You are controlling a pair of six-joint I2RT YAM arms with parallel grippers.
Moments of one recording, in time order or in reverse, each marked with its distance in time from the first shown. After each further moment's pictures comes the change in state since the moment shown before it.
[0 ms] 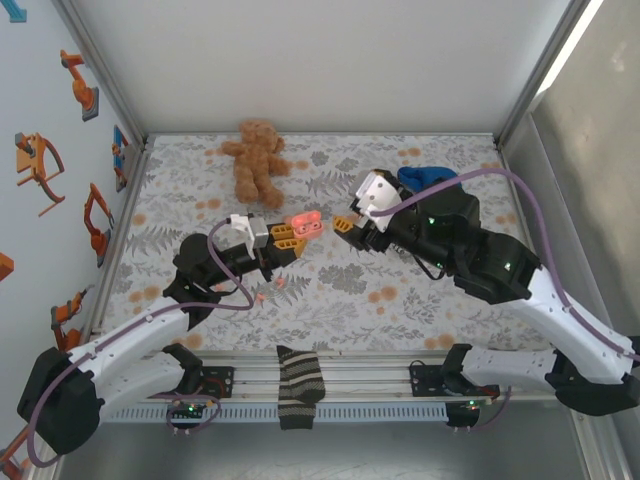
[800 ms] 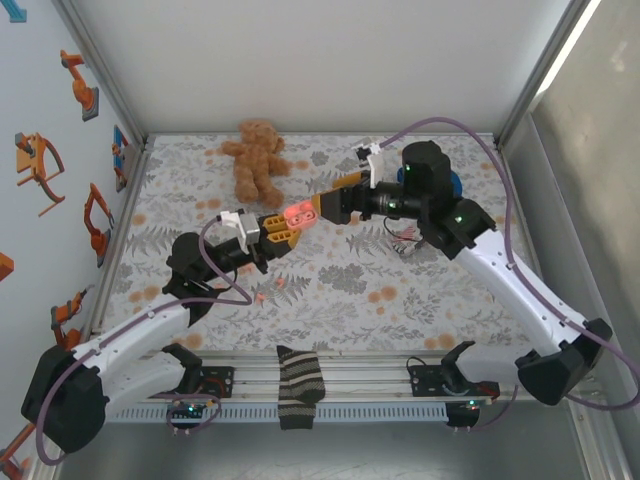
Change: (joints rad) left arm 0.064 0.027 0.001 0.134 0.038 0.014; right arm -0.338 0.208 -0.087 0.243 -0.761 0.710
